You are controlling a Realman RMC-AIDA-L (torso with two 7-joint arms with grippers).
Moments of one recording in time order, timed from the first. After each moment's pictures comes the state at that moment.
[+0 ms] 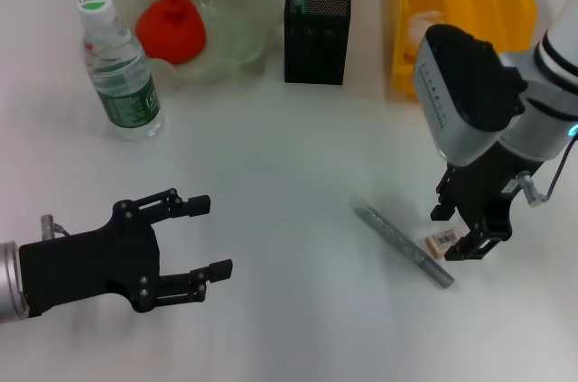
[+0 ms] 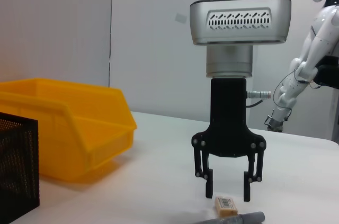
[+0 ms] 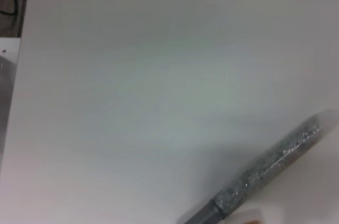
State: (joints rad) left arm -0.32 -2.06 0.79 0.52 1.88 1.70 -0.91; right arm 0.86 2.08 -1.38 -0.94 -2.65 -1.66 1.76
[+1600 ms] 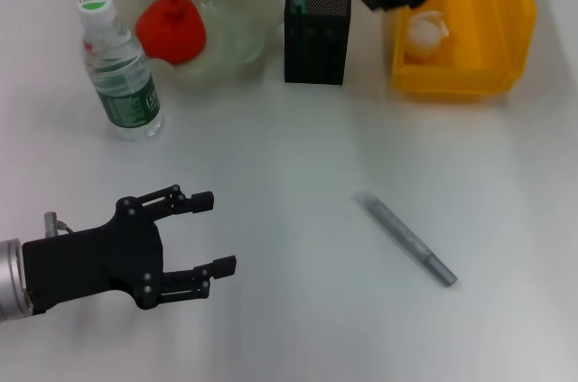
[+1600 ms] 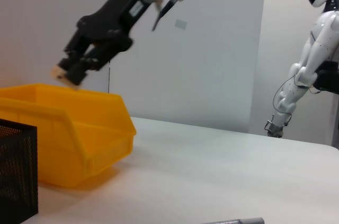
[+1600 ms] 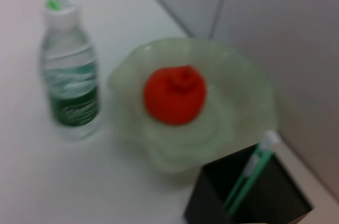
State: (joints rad) left arm -0.33 -2.07 0.78 0.51 1.87 1.70 -0.90; right arm 1.00 2.07 -0.96 -1.07 -2.61 -1.42 2.11
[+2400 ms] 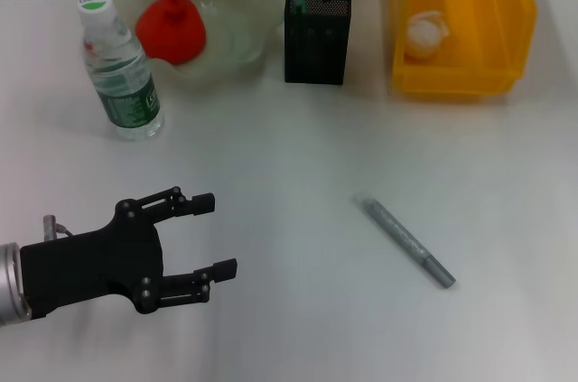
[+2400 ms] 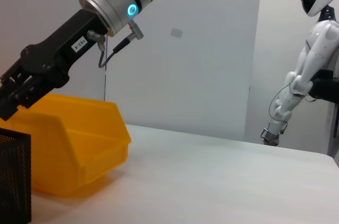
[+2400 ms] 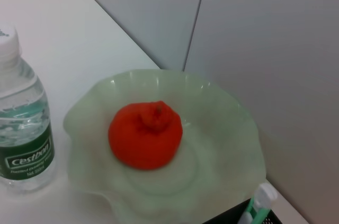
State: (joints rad) left arm -0.32 -2.07 0.78 0.51 1.86 1.72 -0.90; right arm 1.08 2.08 -1.05 -0.73 -2.50 -1.00 2.07
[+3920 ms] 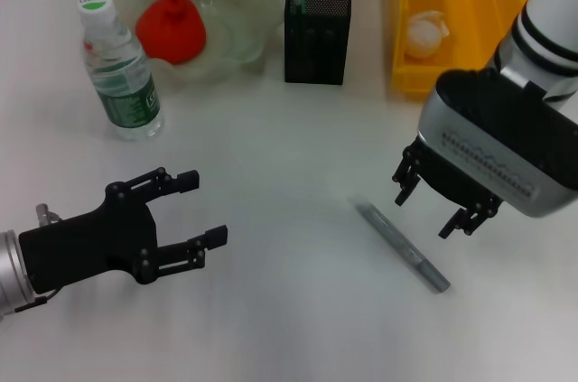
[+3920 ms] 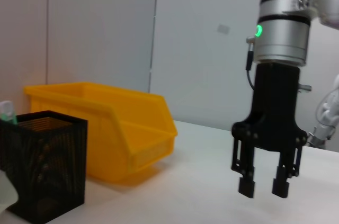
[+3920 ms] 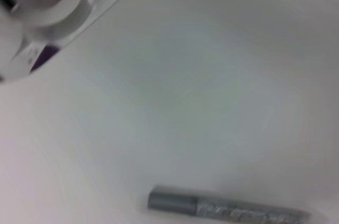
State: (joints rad) left arm -0.32 -2.07 0.75 0.47 1.82 1.63 -0.91; right arm 0.84 2.08 -1.50 -1.15 -2.60 -1.72 1.17
